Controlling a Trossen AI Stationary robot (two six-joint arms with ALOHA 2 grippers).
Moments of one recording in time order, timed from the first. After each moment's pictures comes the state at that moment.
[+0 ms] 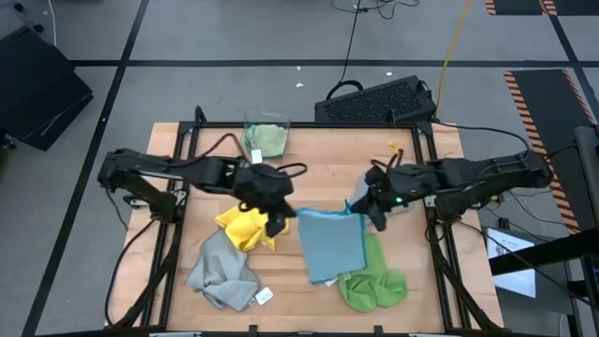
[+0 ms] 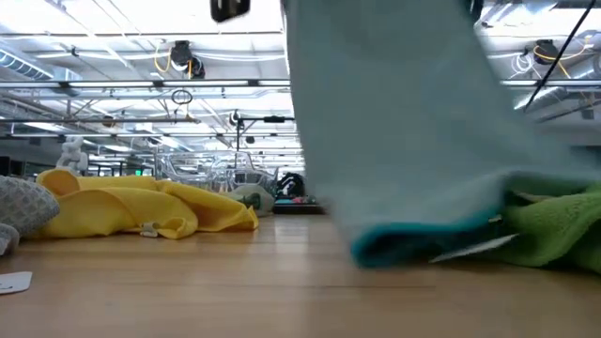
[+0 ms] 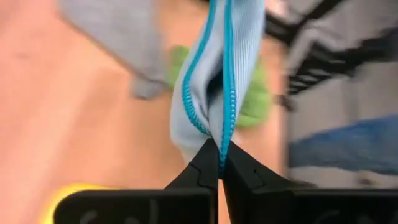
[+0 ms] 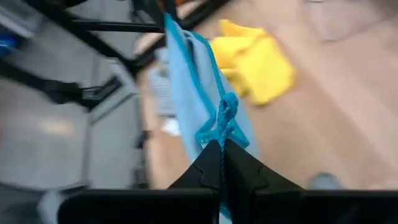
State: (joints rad) left arm -0.10 1.53 1.47 -0.68 0.10 -0.49; right arm 0.17 1.08 1.08 -0.59 0.00 0.74
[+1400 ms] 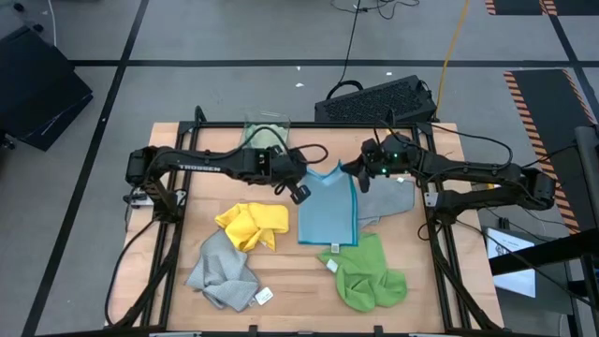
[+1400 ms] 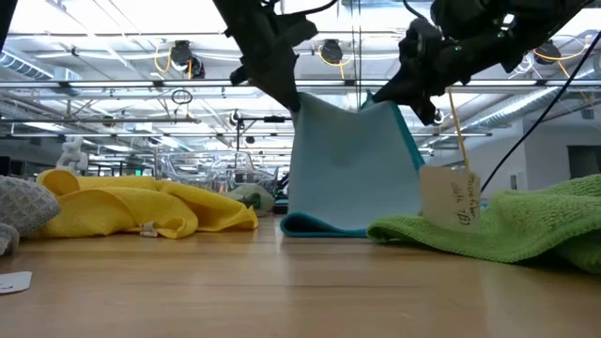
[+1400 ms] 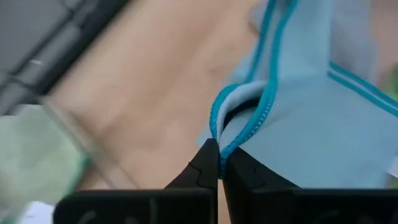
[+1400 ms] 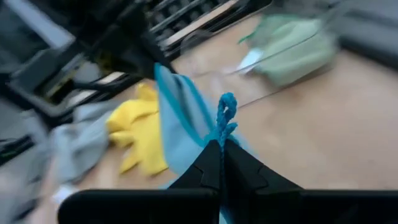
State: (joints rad) left arm 0.07 1.73 1.47 -0.69 -0.30 -0.38; right arm -0.40 1.07 0.57 0.11 -0.29 0.38
